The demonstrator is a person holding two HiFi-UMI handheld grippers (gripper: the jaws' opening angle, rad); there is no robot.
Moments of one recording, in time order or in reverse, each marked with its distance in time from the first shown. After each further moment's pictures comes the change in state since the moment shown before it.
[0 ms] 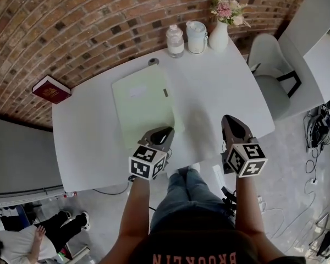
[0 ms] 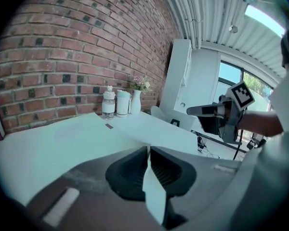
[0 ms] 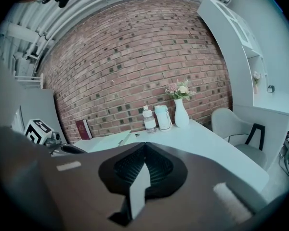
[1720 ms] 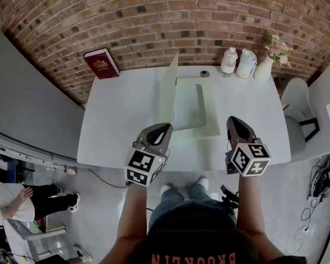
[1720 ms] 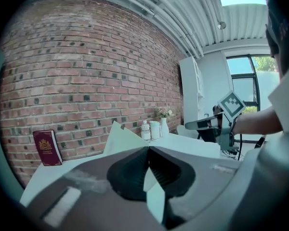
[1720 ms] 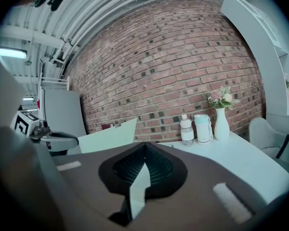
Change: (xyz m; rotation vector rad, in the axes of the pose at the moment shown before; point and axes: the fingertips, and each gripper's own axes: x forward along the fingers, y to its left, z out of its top) left arm -0.189 0.057 0.038 0.117 -0.267 0.358; right arm 0.033 0.147 0.033 -0.106 -0.059 0.261
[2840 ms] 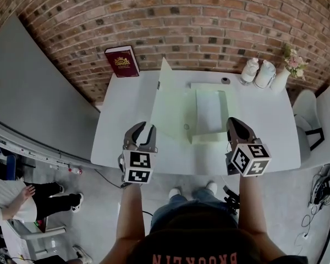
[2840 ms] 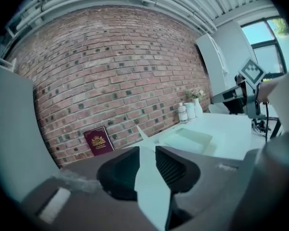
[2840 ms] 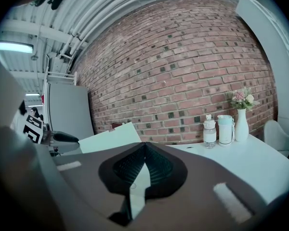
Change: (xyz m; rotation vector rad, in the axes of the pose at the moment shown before) left arm -0.095 0.154 -0.062 0.088 0.151 0.361; right arm 0.052 0.108 -0.002 -0.051 0.013 0.052
